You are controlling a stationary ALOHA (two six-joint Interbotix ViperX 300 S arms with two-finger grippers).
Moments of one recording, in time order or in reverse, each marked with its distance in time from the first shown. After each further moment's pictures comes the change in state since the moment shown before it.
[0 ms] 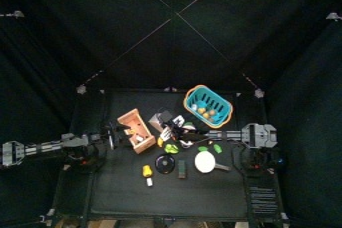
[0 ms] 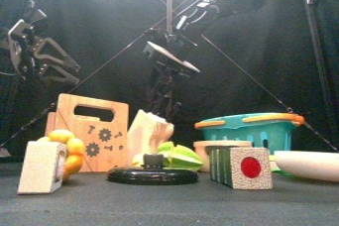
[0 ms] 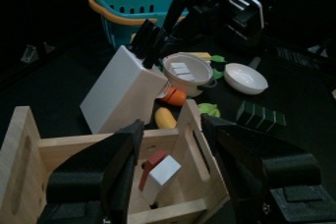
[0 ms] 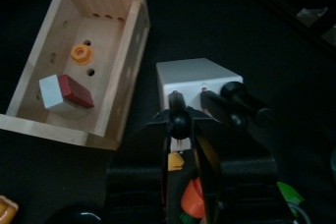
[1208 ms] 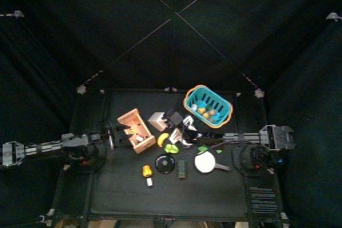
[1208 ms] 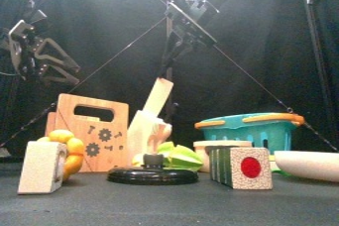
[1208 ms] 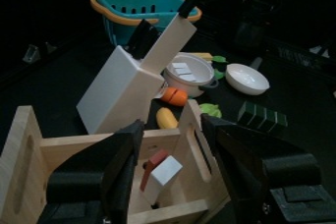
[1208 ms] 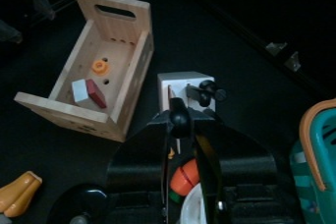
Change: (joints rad) left arm 0.003 0.000 0.000 0.000 0.000 0.000; right arm 0.084 -0.264 0.126 -0.092 0.072 -0.002
